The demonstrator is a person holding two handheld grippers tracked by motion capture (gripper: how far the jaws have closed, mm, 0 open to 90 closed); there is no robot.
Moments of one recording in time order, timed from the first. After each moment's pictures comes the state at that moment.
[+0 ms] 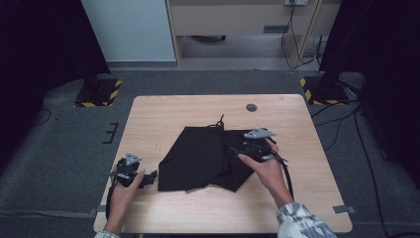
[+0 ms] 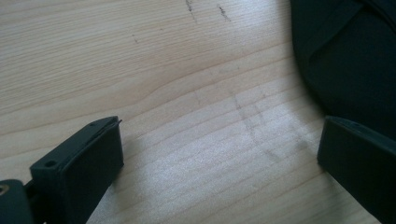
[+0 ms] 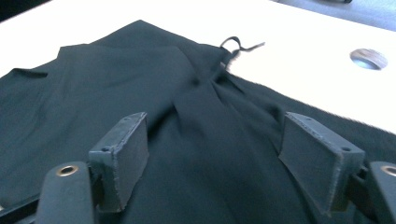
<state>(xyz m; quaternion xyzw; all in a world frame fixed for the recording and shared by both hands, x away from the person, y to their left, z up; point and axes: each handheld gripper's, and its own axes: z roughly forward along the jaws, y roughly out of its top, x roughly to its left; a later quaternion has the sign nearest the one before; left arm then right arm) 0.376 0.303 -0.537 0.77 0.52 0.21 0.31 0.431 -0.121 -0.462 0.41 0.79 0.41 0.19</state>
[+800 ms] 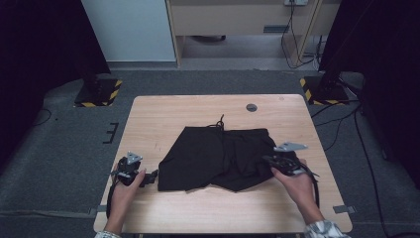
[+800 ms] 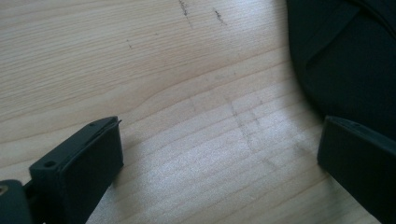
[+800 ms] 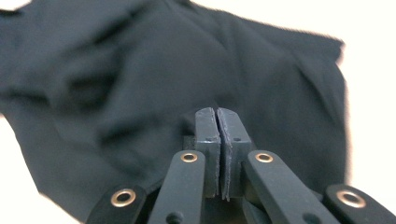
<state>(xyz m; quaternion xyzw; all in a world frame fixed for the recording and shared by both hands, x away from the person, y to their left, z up) 0.380 0.301 -0.537 0.77 0.52 0.21 0.31 0.386 -0.226 -0.486 0.45 0.79 0.38 0.16</state>
